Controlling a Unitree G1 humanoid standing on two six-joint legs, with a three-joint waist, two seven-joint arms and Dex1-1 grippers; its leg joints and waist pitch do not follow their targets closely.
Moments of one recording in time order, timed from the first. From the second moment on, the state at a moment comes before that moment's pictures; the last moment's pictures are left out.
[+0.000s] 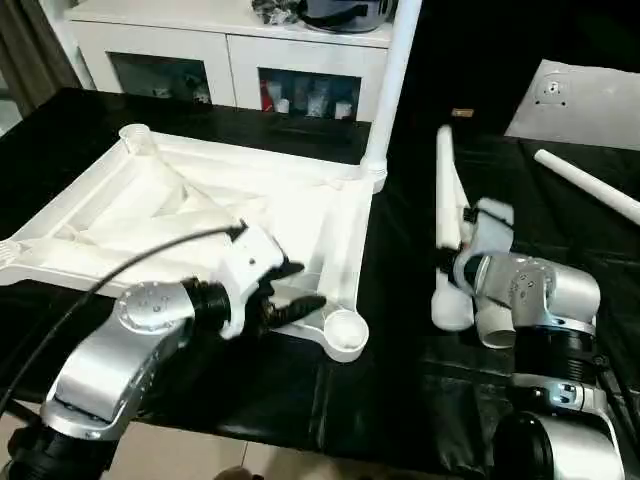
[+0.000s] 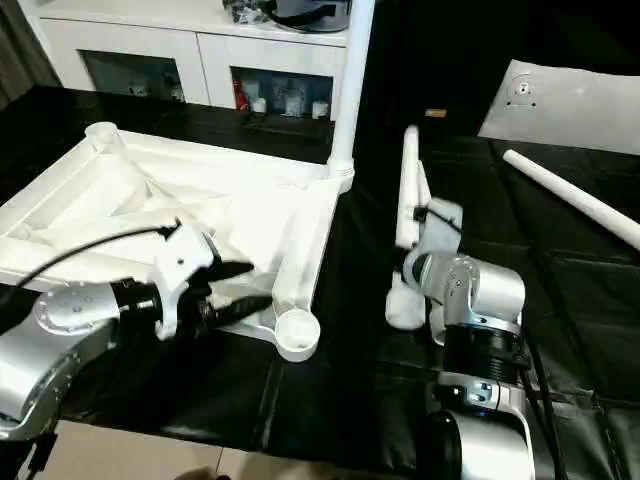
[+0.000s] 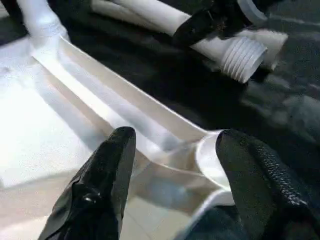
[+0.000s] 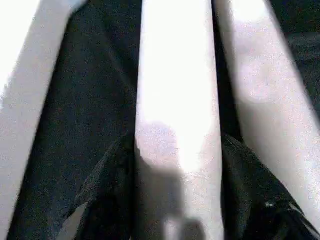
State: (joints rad) left arm -0.25 0.49 -0.17 -0.37 -0.25 0.70 -0.74; right arm -0.62 -0.09 -0.38 0.24 0.20 1.07 -0.03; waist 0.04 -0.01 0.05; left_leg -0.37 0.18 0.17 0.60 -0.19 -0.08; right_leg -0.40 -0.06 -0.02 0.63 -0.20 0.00
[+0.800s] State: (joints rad) left arm -0.73 0.05 0.24 -0.07 -0.63 0.83 -0.41; right arm -0.46 -0.01 -0.26 -0.14 0.66 0.84 0.61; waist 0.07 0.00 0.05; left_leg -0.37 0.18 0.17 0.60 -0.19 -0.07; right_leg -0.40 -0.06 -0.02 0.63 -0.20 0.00
